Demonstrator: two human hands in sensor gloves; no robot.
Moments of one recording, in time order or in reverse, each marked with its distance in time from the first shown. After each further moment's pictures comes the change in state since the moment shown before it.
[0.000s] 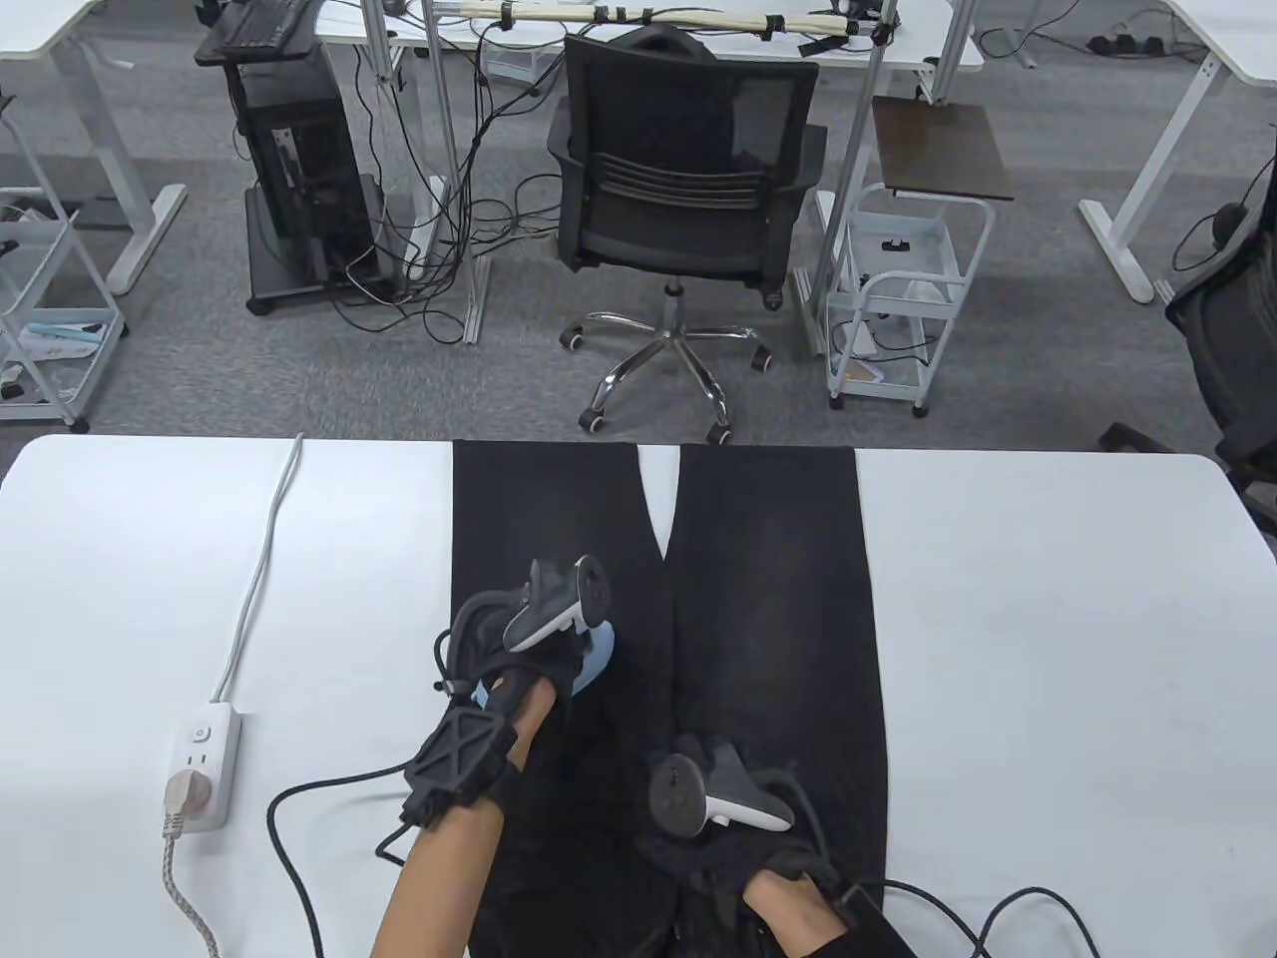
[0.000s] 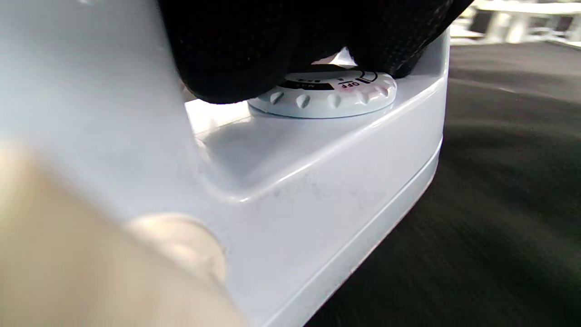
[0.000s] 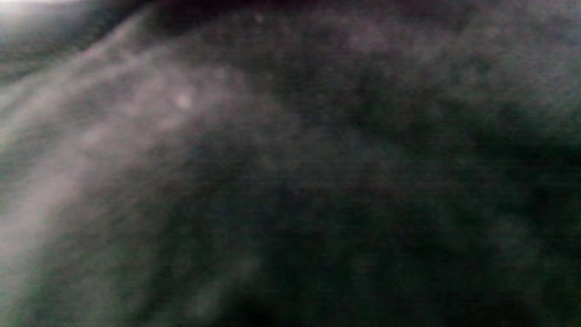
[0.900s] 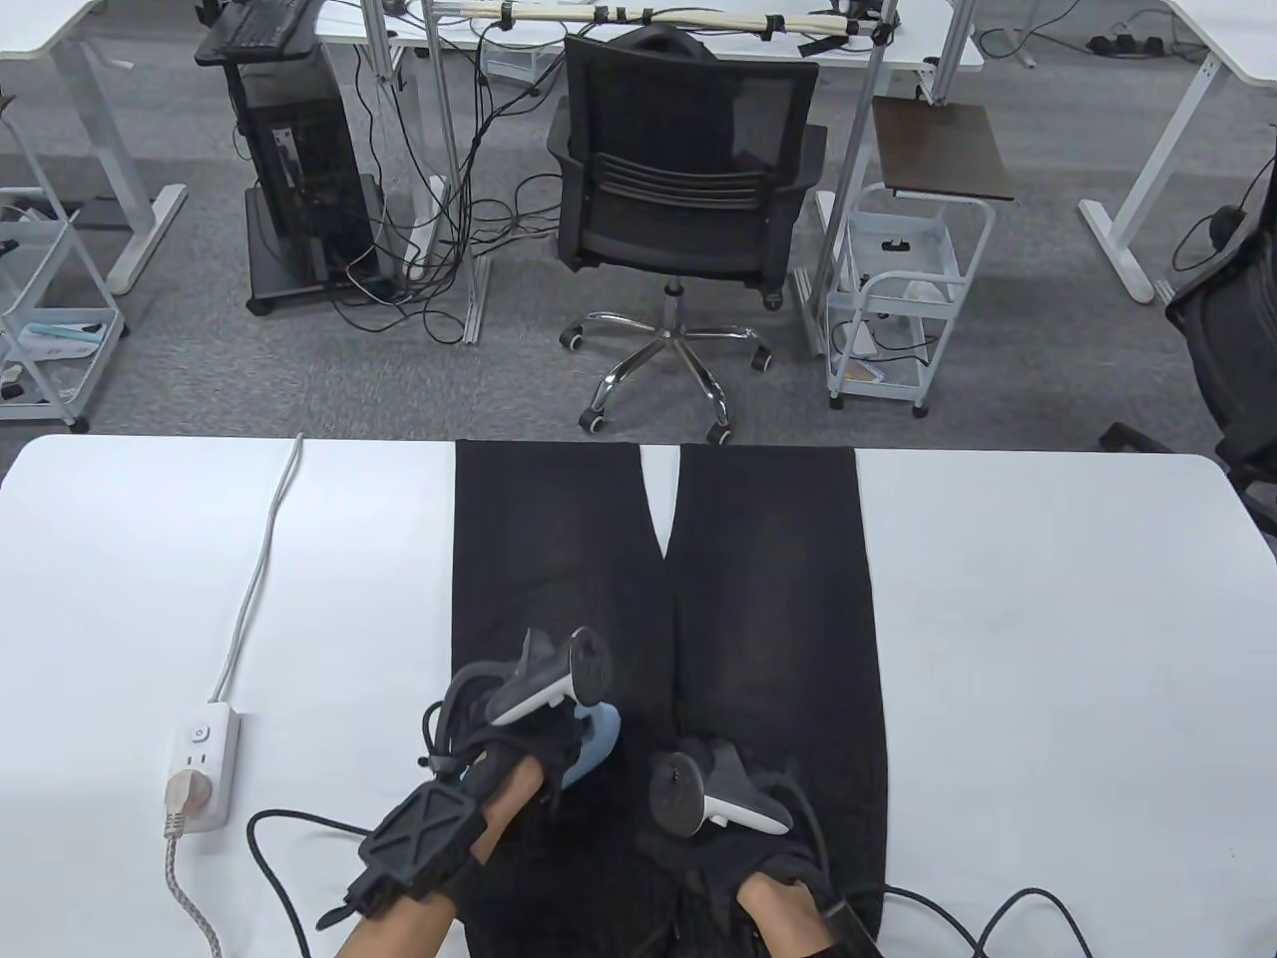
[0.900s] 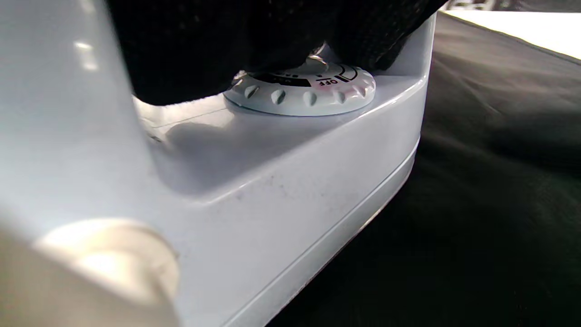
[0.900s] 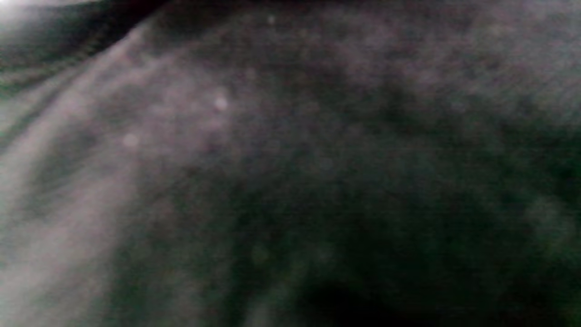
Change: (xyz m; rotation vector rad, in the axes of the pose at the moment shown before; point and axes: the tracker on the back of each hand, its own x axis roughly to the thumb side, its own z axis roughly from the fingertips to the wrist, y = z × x) left_hand 0.011 -0.035 0.130 -0.090 -0.256 -0.068; right_hand -0.002 0.001 0.001 -0.002 0.049 -0.032
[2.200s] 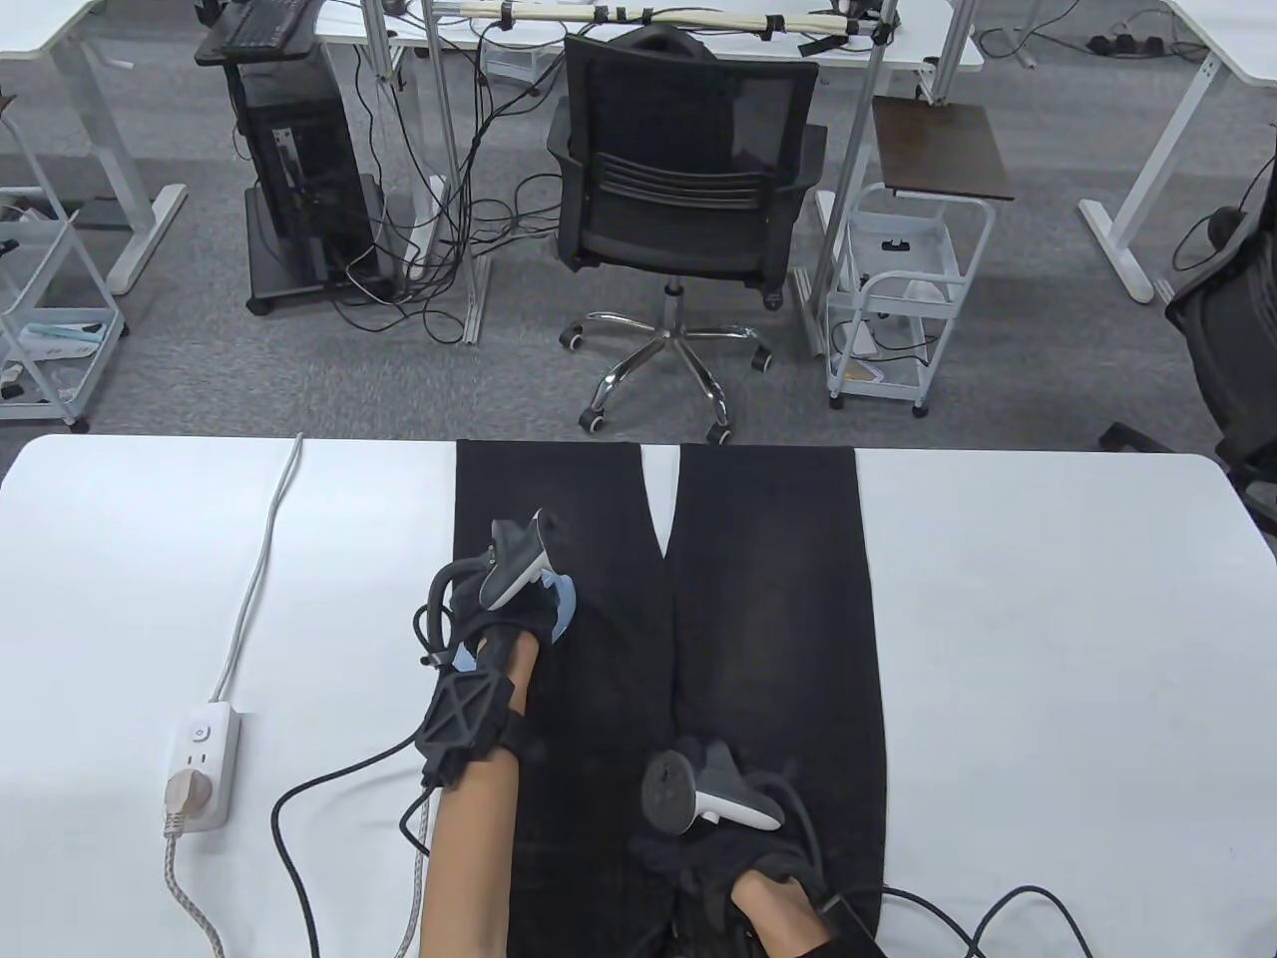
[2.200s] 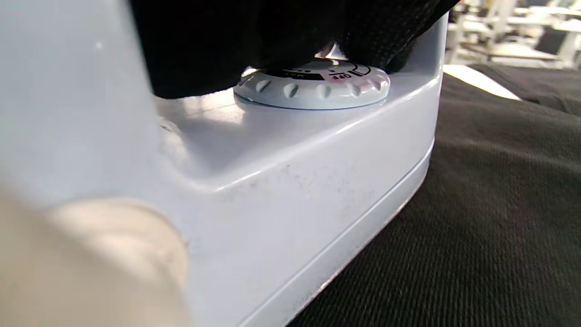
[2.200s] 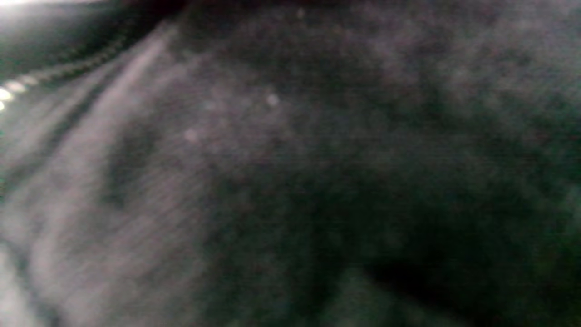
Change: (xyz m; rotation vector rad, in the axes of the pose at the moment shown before) left_hand -0.071 0.050 -0.132 0.089 0.318 0.127; right_hand 0.008 0.000 -0.004 0.048 -0.006 -0.009
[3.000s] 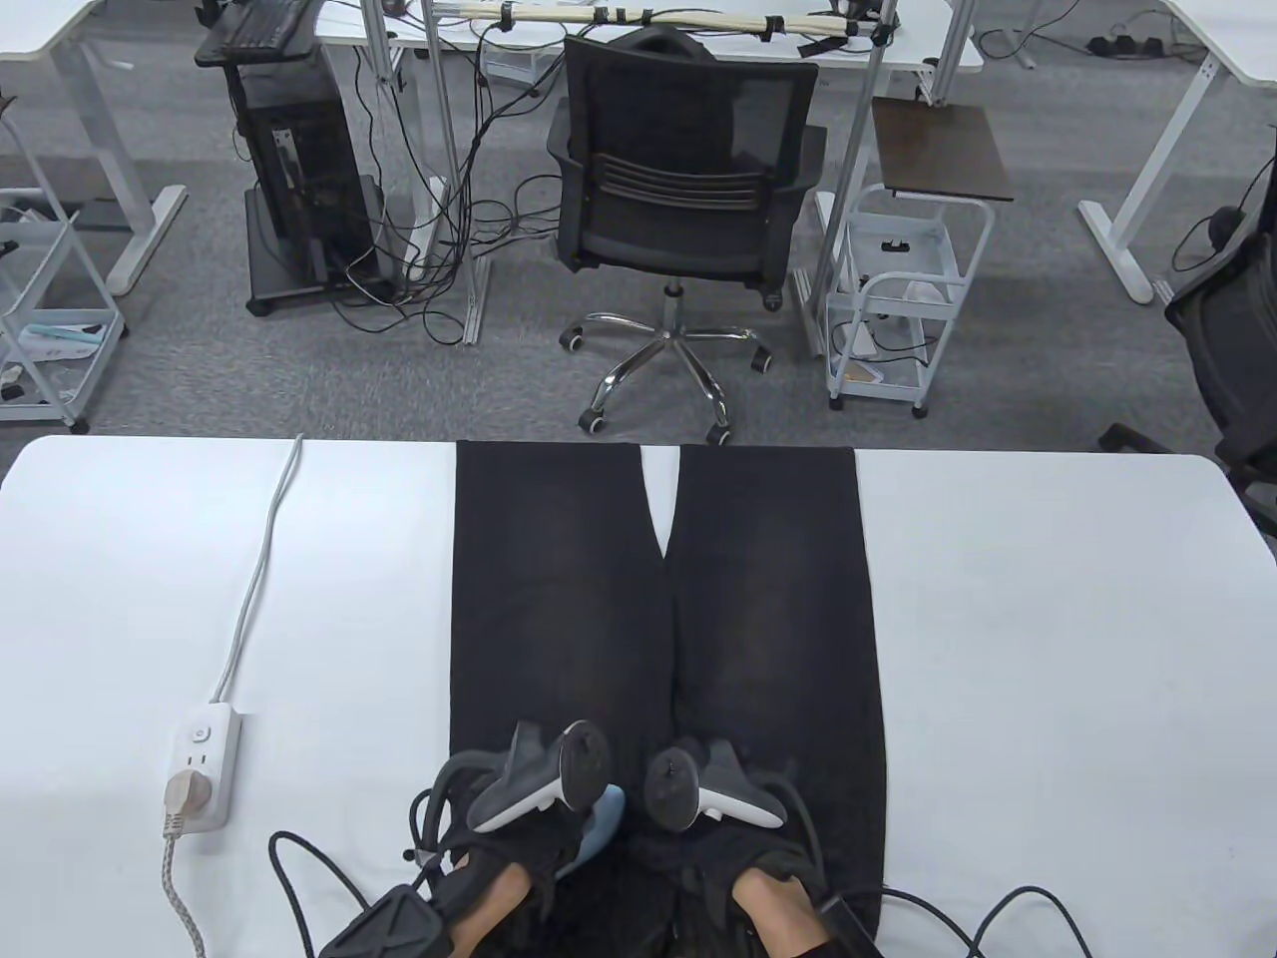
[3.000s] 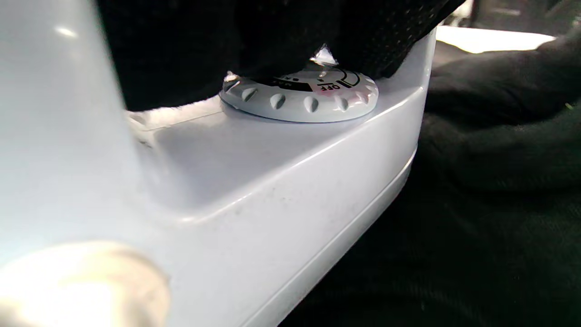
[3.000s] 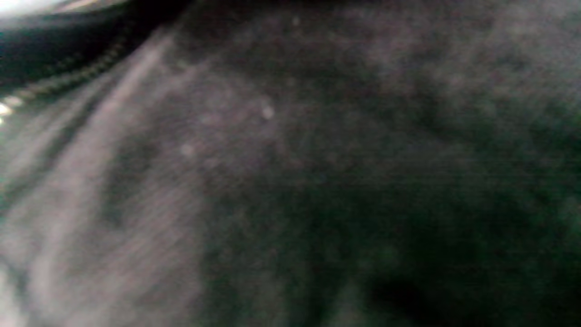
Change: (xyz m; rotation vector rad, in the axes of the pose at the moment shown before) left_hand 0.010 -0.063 0.208 -0.046 -0.368 -0.080; right_hand -0.005 -0.001 0.000 0.004 0.003 -0.016
